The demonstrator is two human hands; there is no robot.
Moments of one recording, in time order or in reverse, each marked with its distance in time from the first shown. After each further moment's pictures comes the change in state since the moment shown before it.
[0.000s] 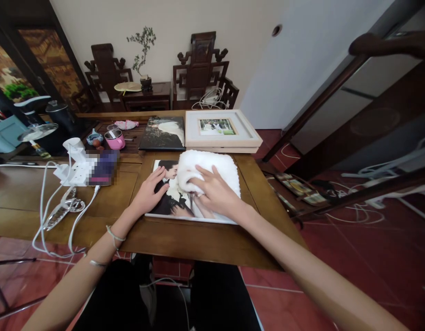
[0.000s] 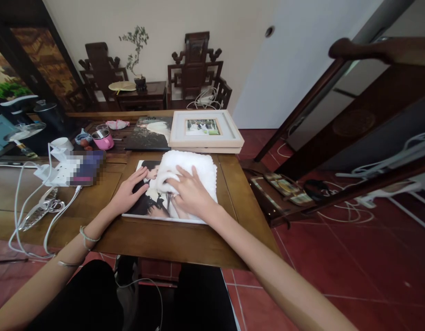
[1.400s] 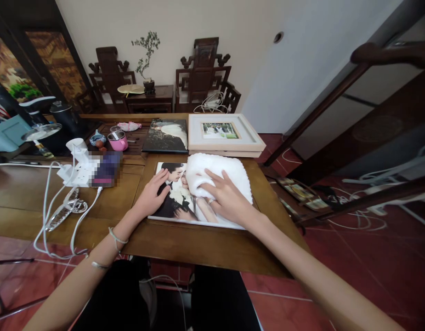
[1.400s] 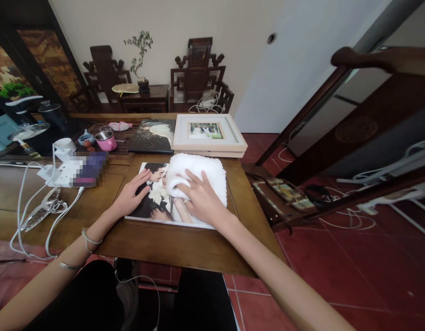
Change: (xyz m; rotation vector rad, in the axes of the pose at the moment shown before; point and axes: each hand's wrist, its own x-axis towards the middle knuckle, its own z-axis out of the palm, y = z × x) left_hand 0.000 0.003 -0.002 -0.010 0.008 -0.004; right_hand -0.014 0.013 0.002 -0.025 0.050 -0.033
